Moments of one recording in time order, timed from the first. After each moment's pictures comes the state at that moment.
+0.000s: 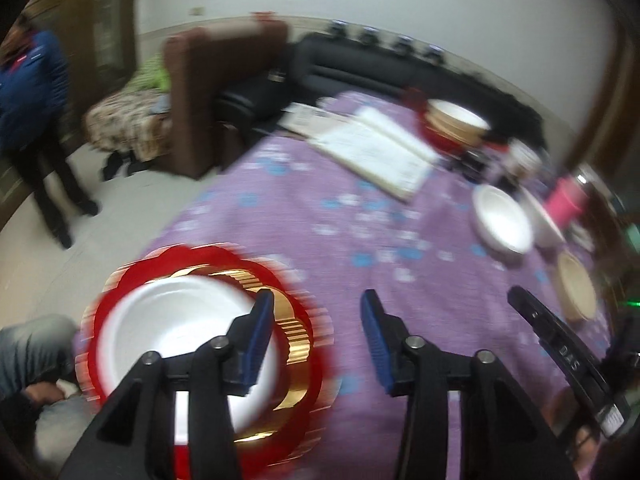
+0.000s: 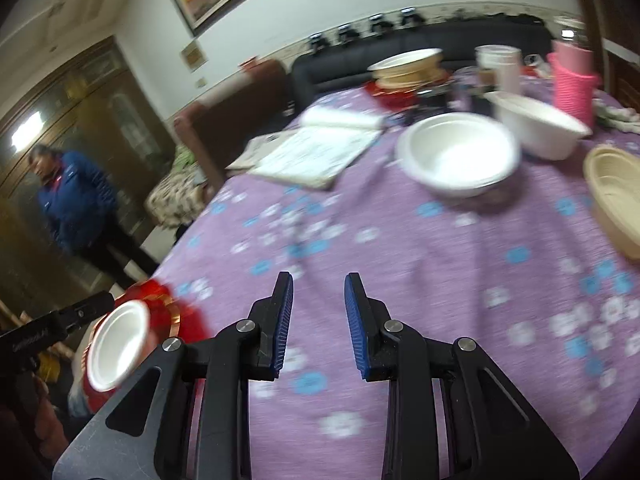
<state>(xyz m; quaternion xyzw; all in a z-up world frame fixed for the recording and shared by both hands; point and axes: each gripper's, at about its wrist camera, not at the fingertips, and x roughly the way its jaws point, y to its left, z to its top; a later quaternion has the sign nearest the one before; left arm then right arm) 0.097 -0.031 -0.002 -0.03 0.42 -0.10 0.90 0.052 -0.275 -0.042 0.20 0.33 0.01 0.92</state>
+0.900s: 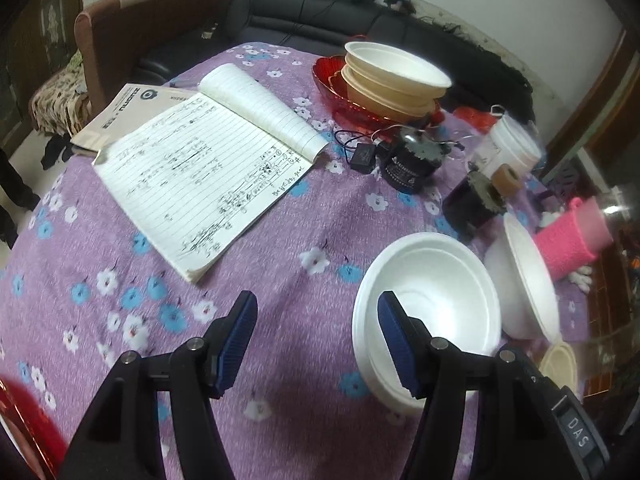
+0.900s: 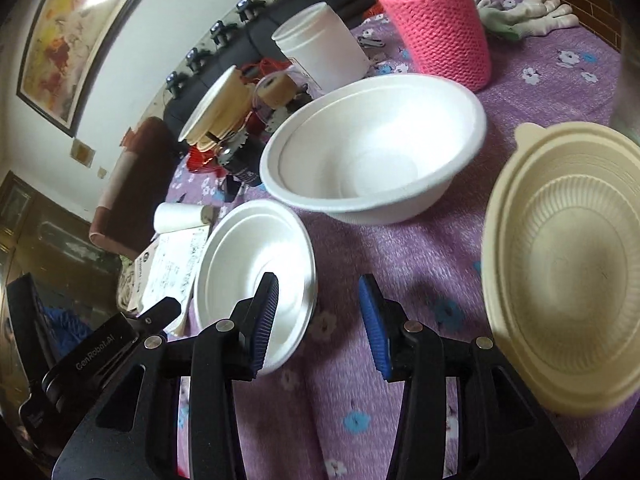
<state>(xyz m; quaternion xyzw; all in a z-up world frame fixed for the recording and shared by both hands) 0.259 -0.245 -0.042 -0.04 0.50 -0.14 0.86 0.151 -0.469 -0.066 0.40 0.37 -0.12 0.83</state>
